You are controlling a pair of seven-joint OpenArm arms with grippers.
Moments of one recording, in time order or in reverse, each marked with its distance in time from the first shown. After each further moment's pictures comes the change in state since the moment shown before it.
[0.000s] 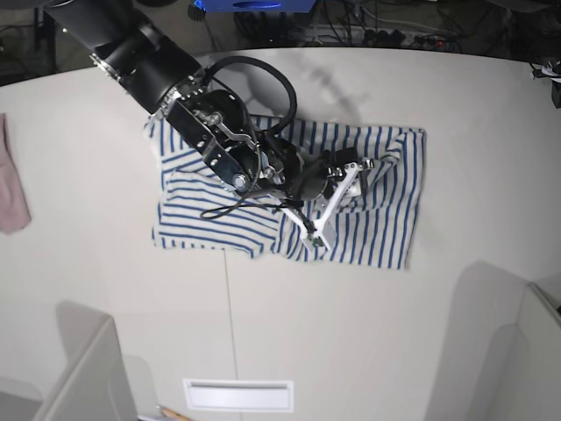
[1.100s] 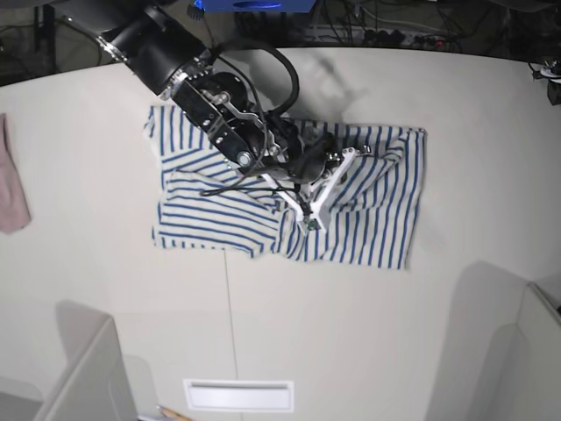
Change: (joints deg) left arm -2.3 -0.6 0.0 -6.8 -0.2 0.0 0.0; right arm -5.6 0.3 0.3 3.0 -7.6 -0.4 1.2
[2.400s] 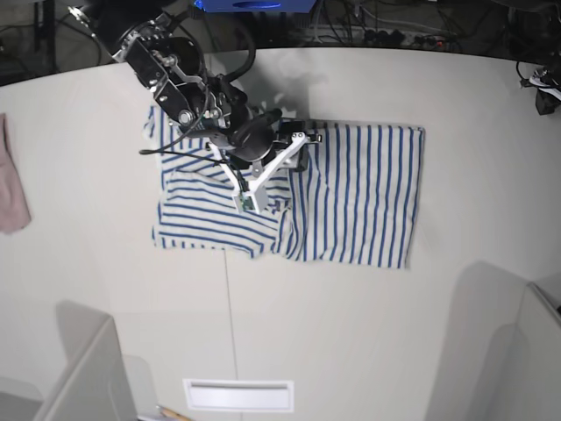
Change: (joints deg) left arm -1.6 0.0 5.4 2.7 0.5 0.2 0.2; right arm -10.7 8.8 5.8 14.9 0.0 -7.6 2.7
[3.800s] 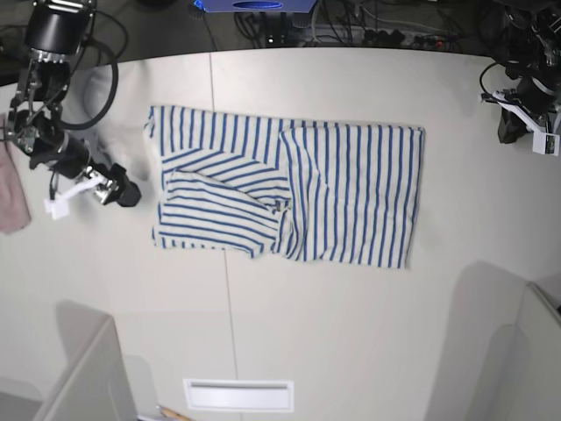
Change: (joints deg) left arm -1.3 3.8 10.3 10.9 -0.2 -0.2 0.0; right arm -5.2 8.2 60.3 -30.2 23.9 45.2 -3.1
